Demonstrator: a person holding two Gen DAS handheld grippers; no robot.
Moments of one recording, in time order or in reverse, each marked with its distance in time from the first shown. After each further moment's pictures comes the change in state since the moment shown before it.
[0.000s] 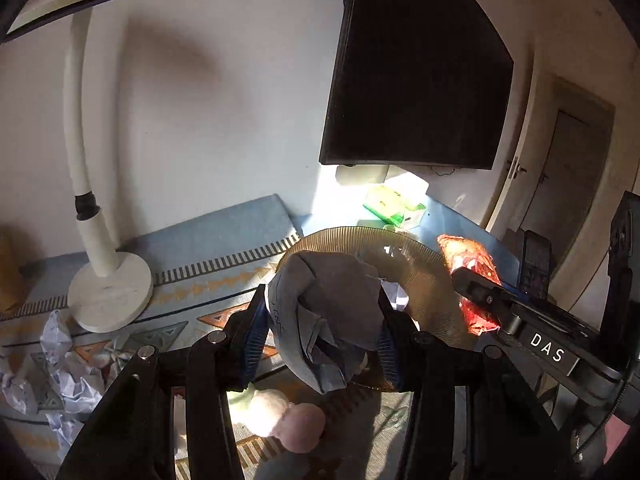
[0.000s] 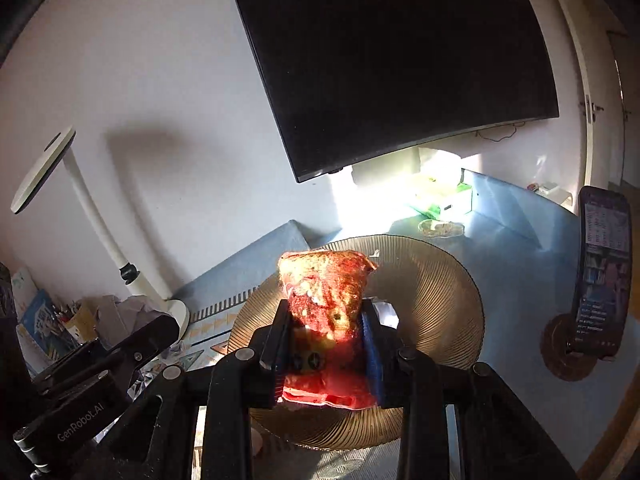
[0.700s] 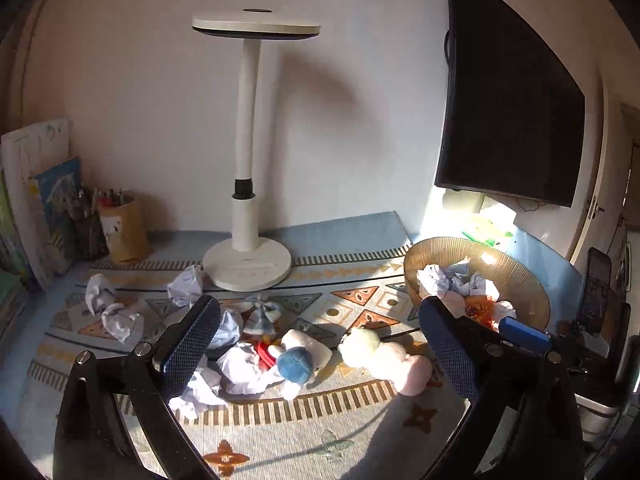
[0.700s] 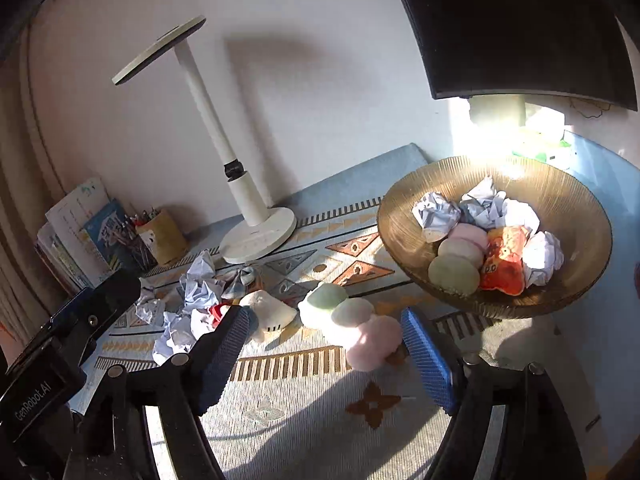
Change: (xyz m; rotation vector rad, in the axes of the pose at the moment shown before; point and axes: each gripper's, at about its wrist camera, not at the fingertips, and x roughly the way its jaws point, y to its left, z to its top) left arm -0.118 0.060 -0.079 -0.132 -0.157 0.399; right arm -0.012 0.096 -0.113 -0.165 0.164 0.292
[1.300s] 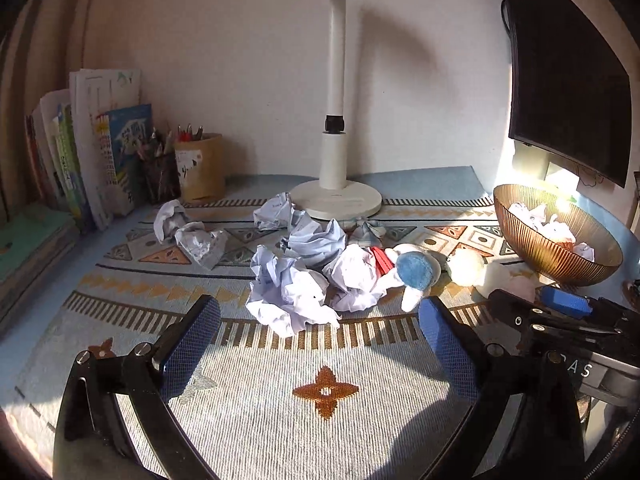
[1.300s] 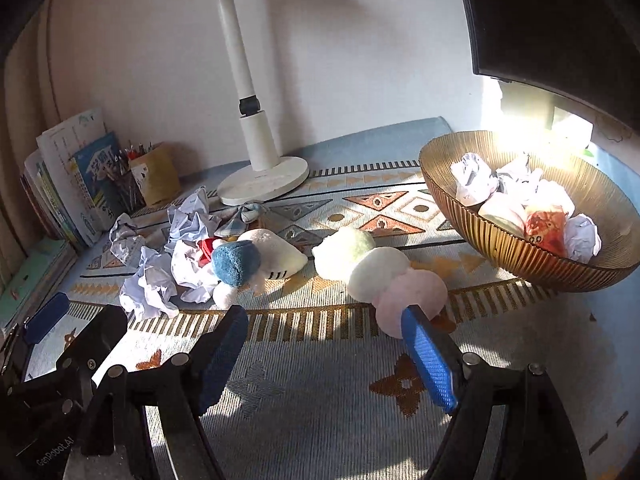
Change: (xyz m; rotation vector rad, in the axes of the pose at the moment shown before) left arm 0.002 0.047 -0.076 0.011 0.039 0.172; right arm 0.042 0.022 -0.029 -0.129 0.048 -0.060
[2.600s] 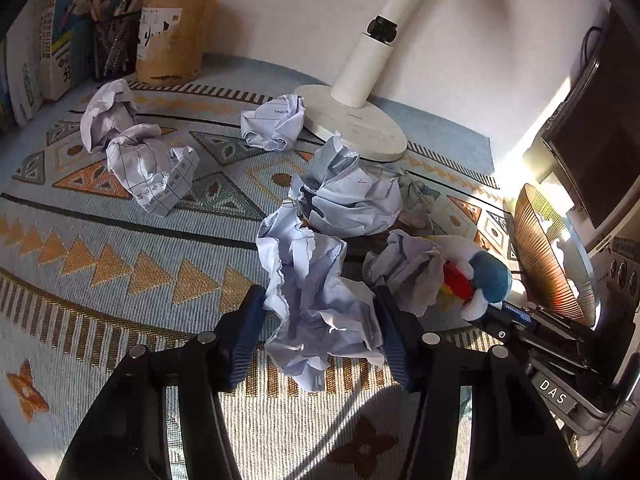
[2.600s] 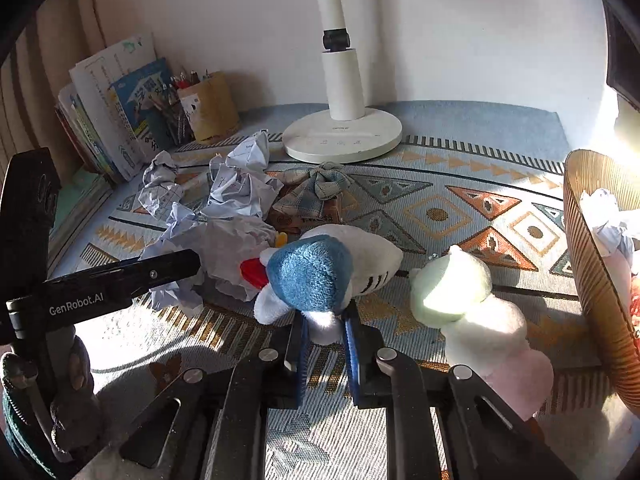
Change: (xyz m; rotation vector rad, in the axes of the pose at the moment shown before) left arm 0.119 0.068 0.019 -0.262 0.413 -0.260; right arm 0.067 0.035 0.034 -0.213 0.222 0.216
